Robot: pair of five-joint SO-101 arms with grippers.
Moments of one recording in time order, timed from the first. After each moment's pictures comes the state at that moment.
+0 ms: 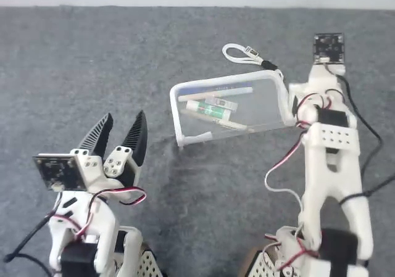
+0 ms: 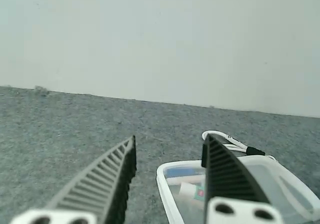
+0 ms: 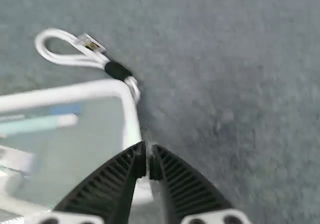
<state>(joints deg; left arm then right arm) -2.4 -103.3 68.4 59.2 14.0 6.3 -16.1 34.2 34.1 6.9</state>
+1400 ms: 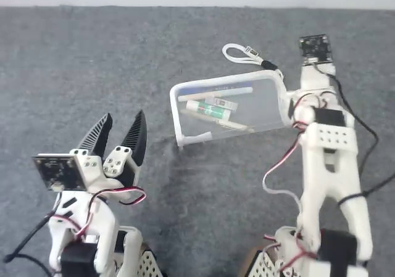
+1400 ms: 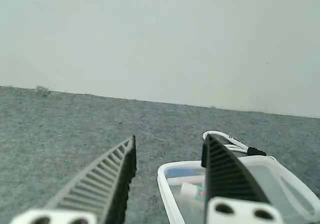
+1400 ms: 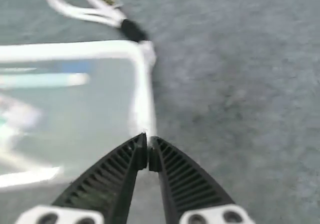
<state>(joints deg) -2.6 -103.3 68.4 59.2 14.0 5.7 -15.6 33.8 37.6 12.4</state>
